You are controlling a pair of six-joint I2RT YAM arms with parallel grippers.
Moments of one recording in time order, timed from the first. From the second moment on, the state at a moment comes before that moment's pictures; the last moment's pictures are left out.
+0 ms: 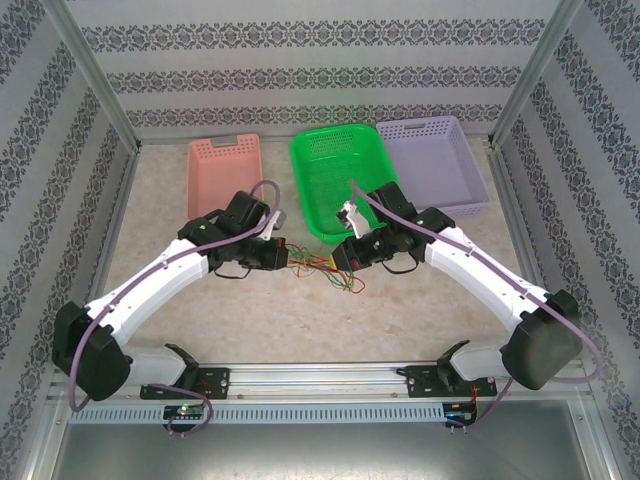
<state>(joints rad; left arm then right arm) -0.53 1.29 1.09 -0.80 0.29 -0.47 0.57 1.35 1.13 -0.79 -0.67 0.28</state>
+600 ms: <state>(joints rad) -0.34 1.21 1.05 -0.98 0.00 -0.66 0.49 1.29 1.08 -0.84 -0.64 0.29</state>
